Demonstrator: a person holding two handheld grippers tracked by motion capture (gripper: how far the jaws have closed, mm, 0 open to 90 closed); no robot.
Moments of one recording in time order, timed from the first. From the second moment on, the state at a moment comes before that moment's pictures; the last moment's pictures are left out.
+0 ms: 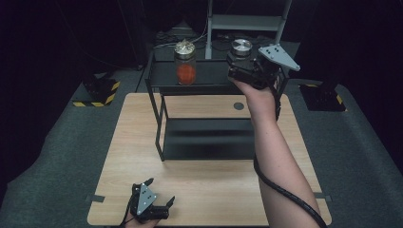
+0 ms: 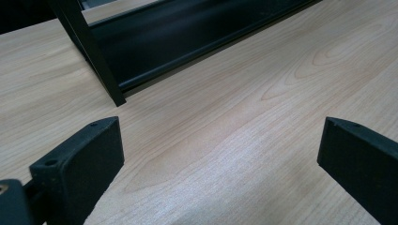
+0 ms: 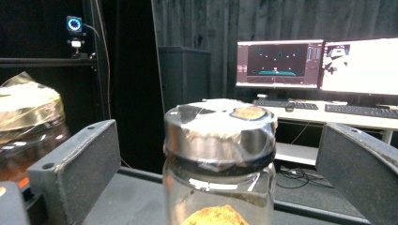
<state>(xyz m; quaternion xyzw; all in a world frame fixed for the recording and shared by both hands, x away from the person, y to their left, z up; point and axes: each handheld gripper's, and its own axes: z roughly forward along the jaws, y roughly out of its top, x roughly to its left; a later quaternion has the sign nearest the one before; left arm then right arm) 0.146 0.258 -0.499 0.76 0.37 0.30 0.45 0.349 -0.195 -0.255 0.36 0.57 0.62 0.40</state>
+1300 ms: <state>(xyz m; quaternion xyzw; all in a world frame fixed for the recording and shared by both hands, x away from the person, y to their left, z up) 0.145 0.252 -0.498 0.76 0.37 0.31 0.44 0.256 -0.238 -0.275 0.30 0.60 0.62 0.40</state>
